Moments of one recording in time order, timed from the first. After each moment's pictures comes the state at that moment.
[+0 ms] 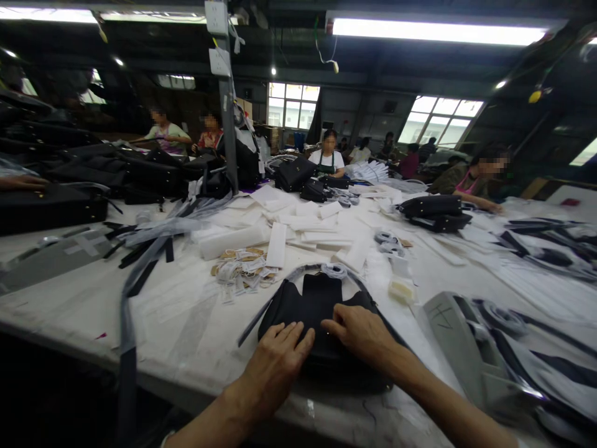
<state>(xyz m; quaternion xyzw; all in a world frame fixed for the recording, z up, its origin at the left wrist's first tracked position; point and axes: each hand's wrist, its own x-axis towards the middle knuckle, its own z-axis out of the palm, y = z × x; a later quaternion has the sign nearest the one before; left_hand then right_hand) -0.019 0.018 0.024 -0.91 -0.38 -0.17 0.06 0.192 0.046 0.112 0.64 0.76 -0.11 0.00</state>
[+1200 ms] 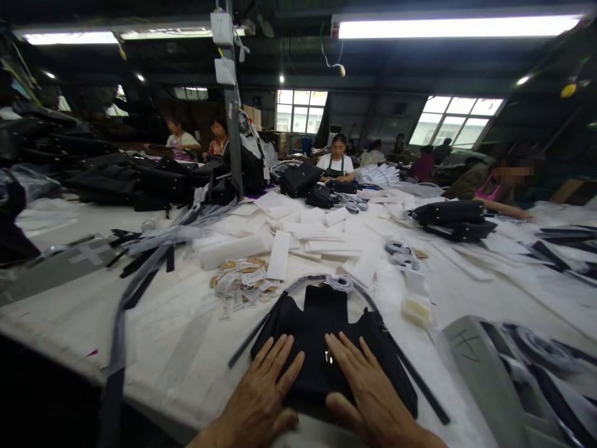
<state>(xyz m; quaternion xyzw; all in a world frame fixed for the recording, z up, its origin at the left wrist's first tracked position) -0.048 0.019 -0.012 -0.90 -0.38 -0.18 0.14 0.229 0.032 0.015 0.44 0.89 -0.03 -0.11</state>
